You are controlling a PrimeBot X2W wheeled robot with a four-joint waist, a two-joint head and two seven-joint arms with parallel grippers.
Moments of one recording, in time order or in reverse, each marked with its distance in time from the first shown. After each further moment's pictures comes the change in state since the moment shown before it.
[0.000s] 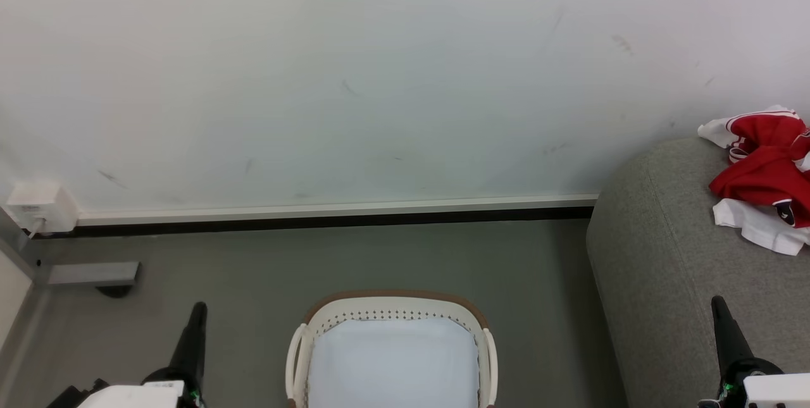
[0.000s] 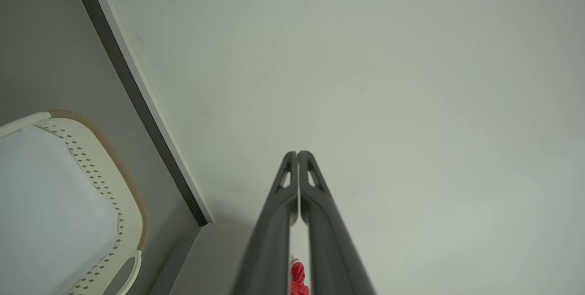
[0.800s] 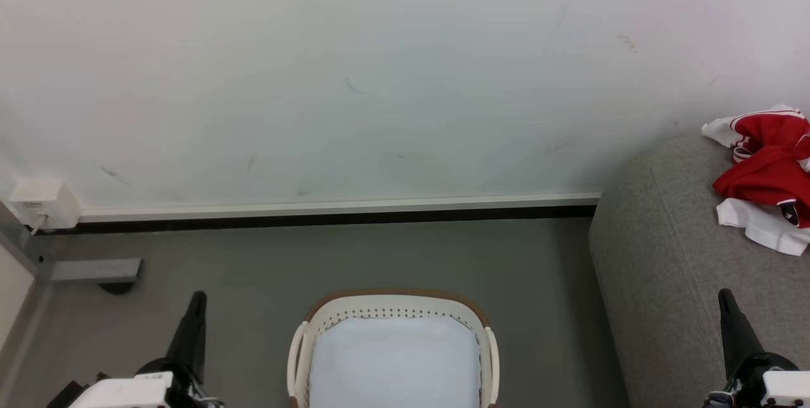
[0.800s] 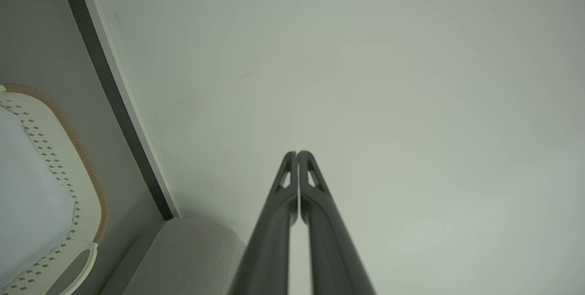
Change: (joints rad) left arm -0.020 0.000 0.006 -0.007 -0.136 0.000 0.035; right arm -0.005 -0.003 -0.021 -0.023 0.146 0.000 0.039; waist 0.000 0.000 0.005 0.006
